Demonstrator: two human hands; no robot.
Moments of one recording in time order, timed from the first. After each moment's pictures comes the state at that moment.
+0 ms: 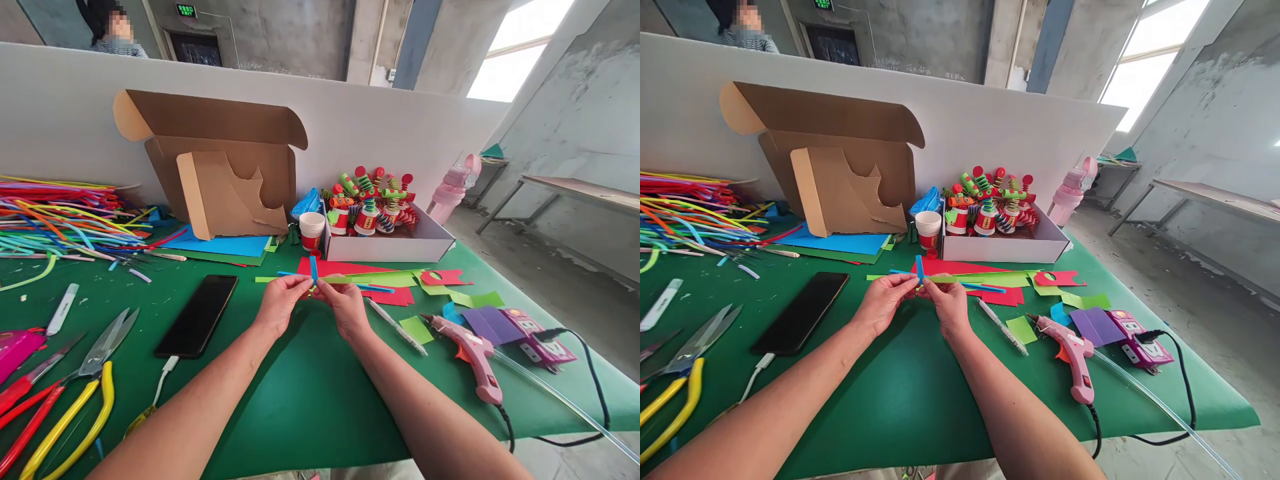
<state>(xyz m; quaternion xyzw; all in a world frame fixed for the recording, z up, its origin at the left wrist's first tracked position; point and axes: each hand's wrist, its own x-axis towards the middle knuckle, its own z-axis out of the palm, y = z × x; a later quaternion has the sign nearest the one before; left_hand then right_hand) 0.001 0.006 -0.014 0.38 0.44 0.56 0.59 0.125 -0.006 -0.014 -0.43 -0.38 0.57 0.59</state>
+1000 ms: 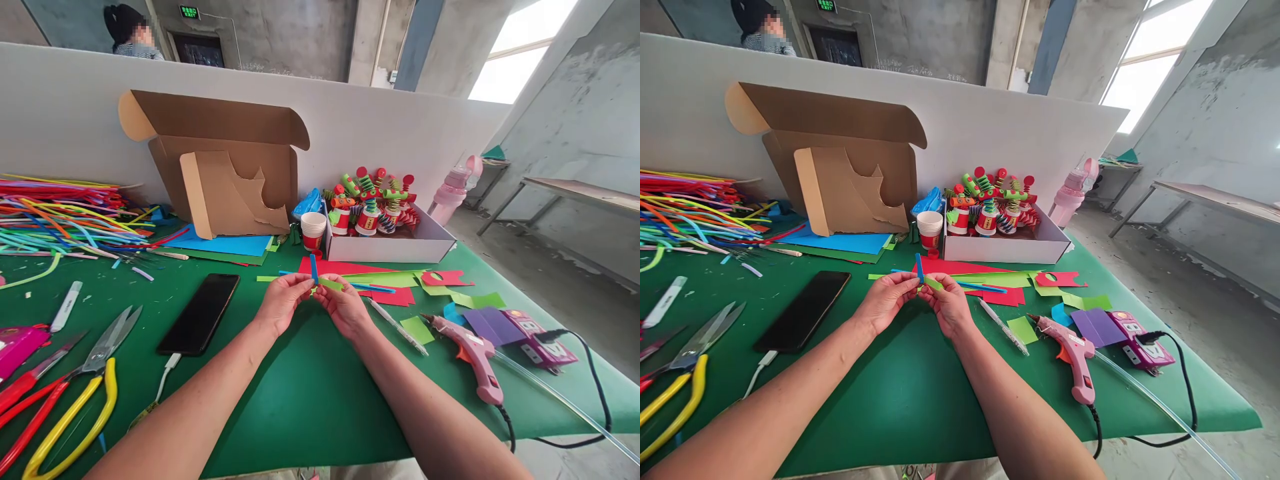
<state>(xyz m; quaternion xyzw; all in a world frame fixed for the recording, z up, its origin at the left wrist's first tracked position) 0.000 0.005 -0.010 0.33 0.41 0.55 0.65 0.128 -0.003 -0.018 -0.34 -0.28 0.68 0.58</state>
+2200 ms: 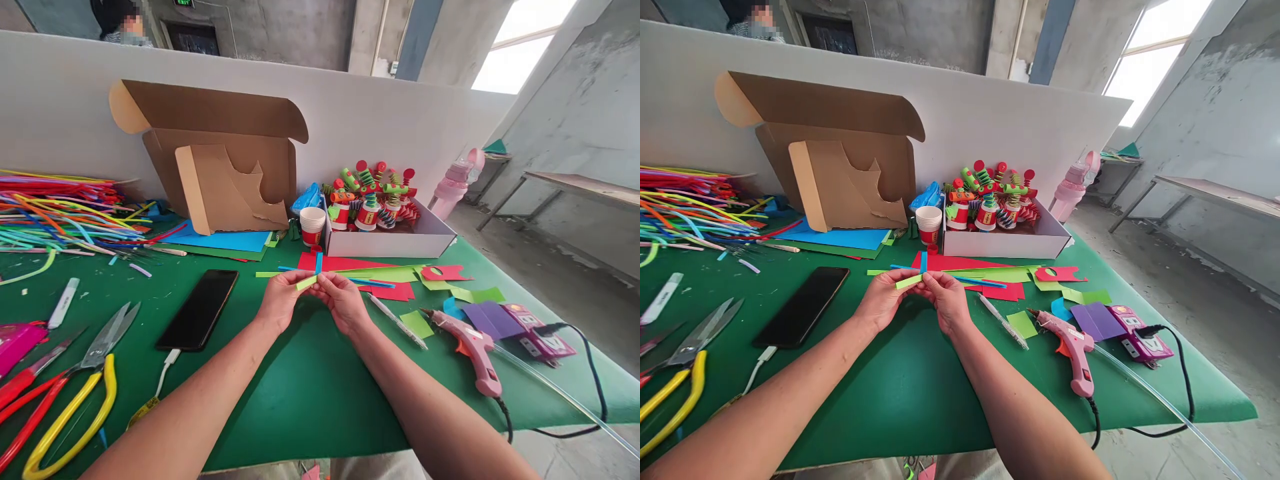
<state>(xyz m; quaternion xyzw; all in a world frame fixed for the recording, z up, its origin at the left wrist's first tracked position) 0.004 0.001 -0.008 0.36 0.41 0.56 0.62 0.124 -0.006 -0.018 -0.36 -0.32 0.66 0.58</state>
